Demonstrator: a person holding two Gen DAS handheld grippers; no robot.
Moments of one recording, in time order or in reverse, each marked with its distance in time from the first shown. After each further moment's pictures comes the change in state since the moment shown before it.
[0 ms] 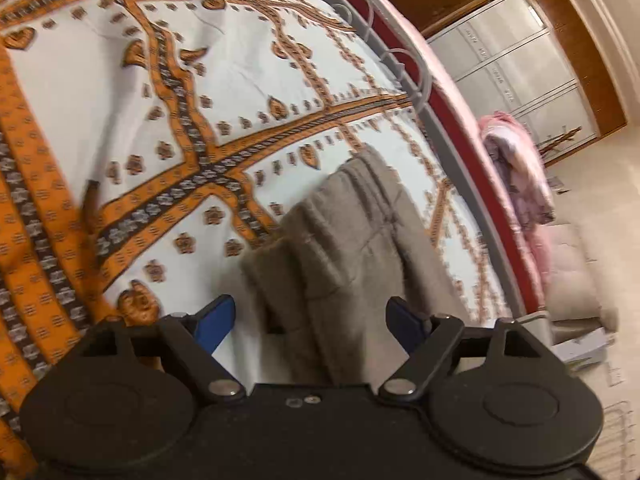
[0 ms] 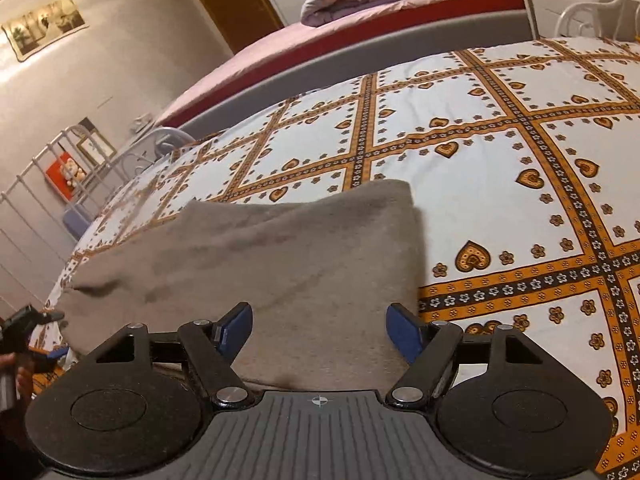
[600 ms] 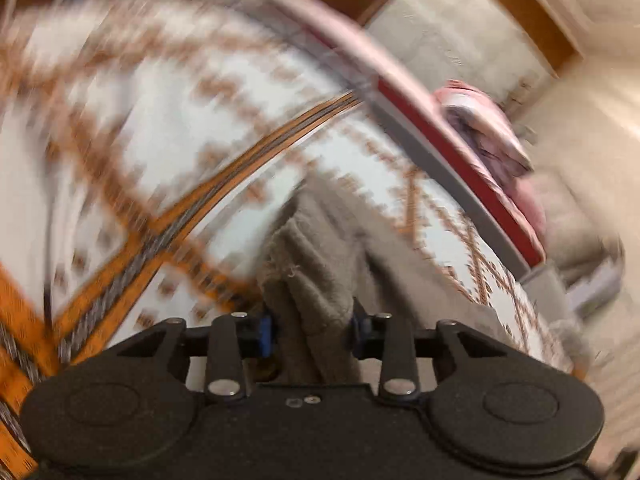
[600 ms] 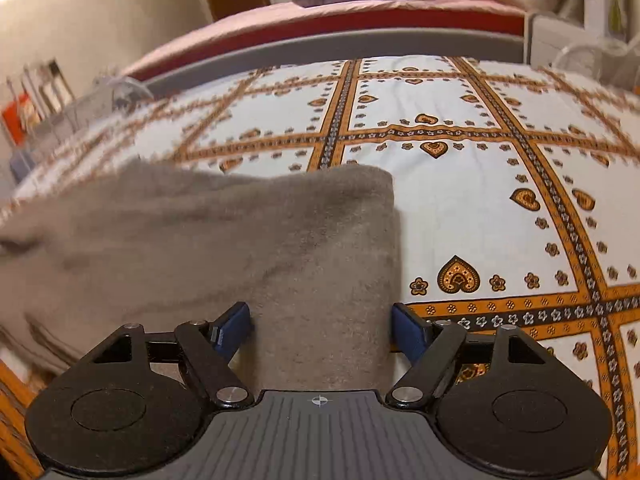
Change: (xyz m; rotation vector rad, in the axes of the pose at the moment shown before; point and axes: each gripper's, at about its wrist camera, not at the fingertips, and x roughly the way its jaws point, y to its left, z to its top) left arm -0.004 -0.039 0.006 0.333 -0.075 -0.009; right arm 0.046 0.003 0.000 -0.132 0.031 -0.181
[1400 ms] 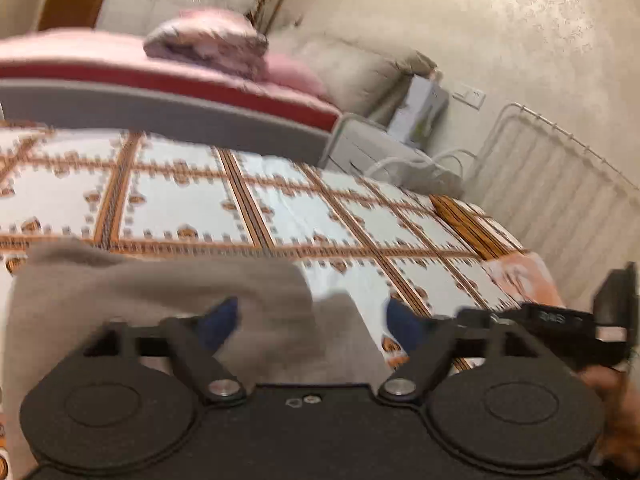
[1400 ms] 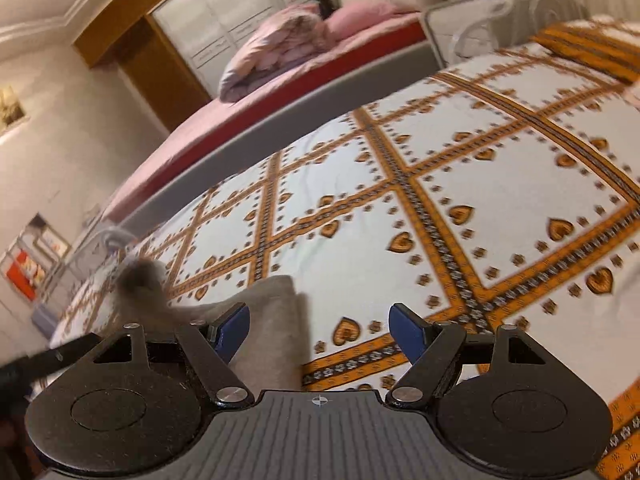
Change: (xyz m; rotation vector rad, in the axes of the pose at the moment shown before) left arm 0.065 -0.339 -0.159 0.556 0.134 -0.422; right arm -0.094 -0.100 0.020 0.370 -0.201 0.054
